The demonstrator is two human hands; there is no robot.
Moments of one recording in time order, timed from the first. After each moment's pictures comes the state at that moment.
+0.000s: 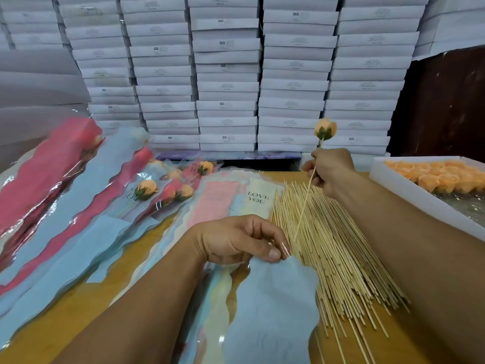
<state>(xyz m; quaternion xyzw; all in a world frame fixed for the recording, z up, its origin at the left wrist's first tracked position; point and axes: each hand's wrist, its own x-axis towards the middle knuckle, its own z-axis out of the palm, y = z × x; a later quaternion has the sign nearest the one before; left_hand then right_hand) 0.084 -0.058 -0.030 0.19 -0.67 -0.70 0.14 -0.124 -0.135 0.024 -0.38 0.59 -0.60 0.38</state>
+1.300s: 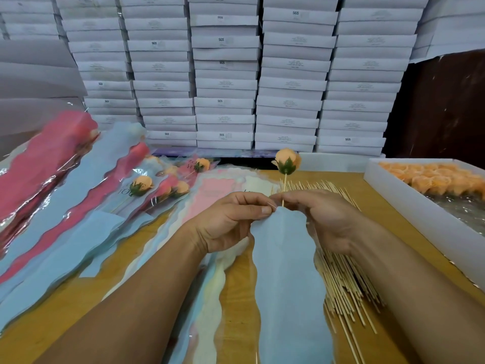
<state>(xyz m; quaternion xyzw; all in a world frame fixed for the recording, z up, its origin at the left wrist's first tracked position) 0.078 -0.065 -0.028 0.23 -0.57 -0.70 0.37 -0.116 -0.041 -0.010 -0.53 0.49 -0.44 0.54</state>
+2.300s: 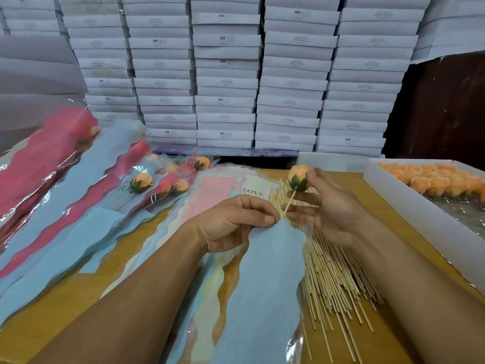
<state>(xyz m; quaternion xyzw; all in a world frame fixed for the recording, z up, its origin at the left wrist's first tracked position) 0.078 -0.058 -0.027 0.23 -0.60 -0.70 0.31 -0.128 -0.052 -0.013 -0.41 0.43 -0.55 0.58</state>
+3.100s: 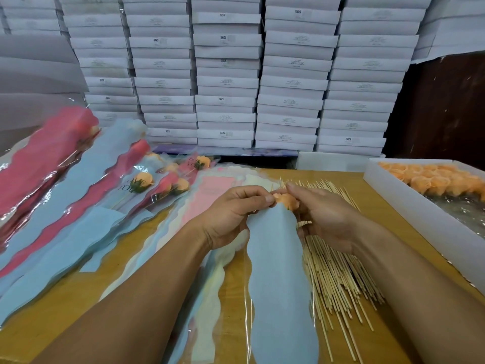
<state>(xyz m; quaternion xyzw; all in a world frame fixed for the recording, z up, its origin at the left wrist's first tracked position) 0.071 -0.063 -0.028 0.28 -0.61 -0.61 0.42 -0.120 -0.041 -0.013 -0.58 0.49 -0.41 0.50</state>
